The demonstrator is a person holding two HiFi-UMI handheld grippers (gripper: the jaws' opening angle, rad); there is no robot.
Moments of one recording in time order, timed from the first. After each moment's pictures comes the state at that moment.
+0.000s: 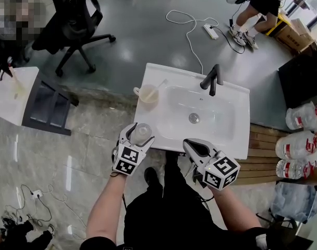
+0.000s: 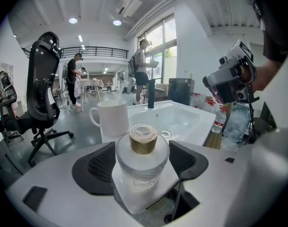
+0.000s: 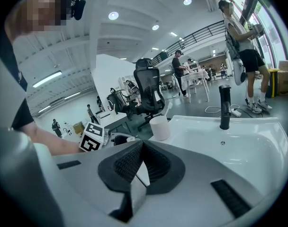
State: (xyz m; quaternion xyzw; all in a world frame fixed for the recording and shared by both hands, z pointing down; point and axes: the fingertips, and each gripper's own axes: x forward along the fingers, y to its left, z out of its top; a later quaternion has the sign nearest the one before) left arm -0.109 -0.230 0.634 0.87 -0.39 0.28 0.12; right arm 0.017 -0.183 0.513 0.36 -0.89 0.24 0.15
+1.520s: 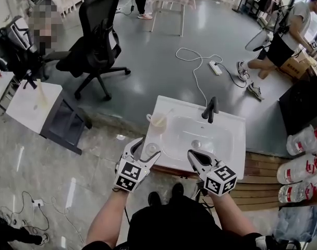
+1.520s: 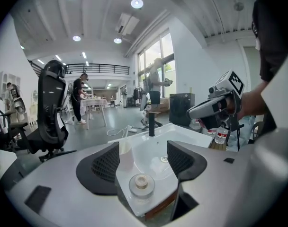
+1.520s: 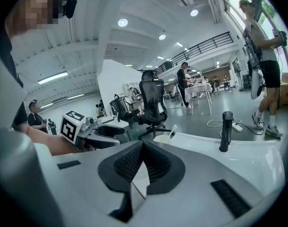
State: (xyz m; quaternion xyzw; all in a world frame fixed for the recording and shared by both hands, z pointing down) left arm -0.117 -0.208 0.476 0.88 -0.42 0.21 0.06; right arm 0.016 -0.184 0.439 0.36 -0.91 0.18 0.12
